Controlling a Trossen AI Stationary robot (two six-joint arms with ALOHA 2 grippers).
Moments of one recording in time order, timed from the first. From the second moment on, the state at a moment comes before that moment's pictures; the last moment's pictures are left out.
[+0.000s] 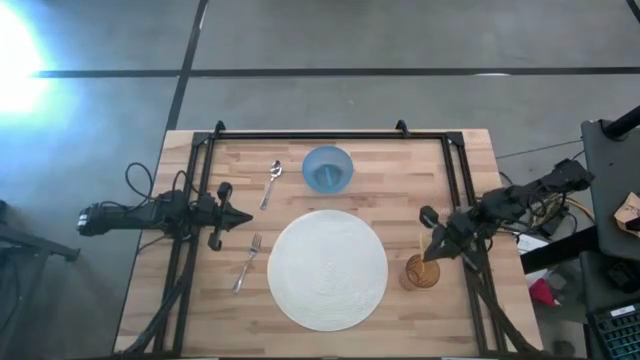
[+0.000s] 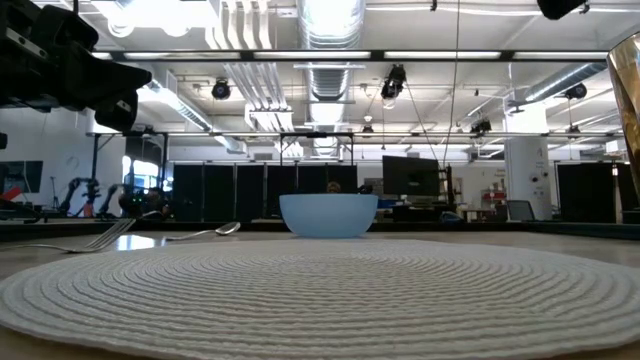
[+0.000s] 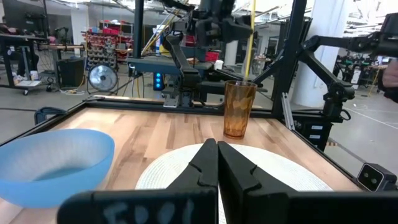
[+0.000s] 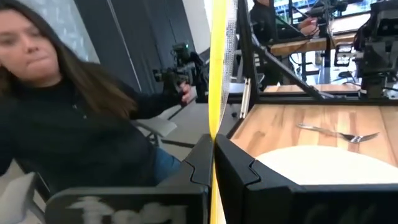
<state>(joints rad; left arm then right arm) 0.00 0.03 0.01 0.03 0.06 -0.09 0.43 0.54 0.47 0.02 -0.18 0.28</state>
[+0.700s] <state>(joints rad) 0.00 0.03 0.01 0.03 0.06 -0.09 0.44 0.57 0.33 0.04 -0.11 0.33</state>
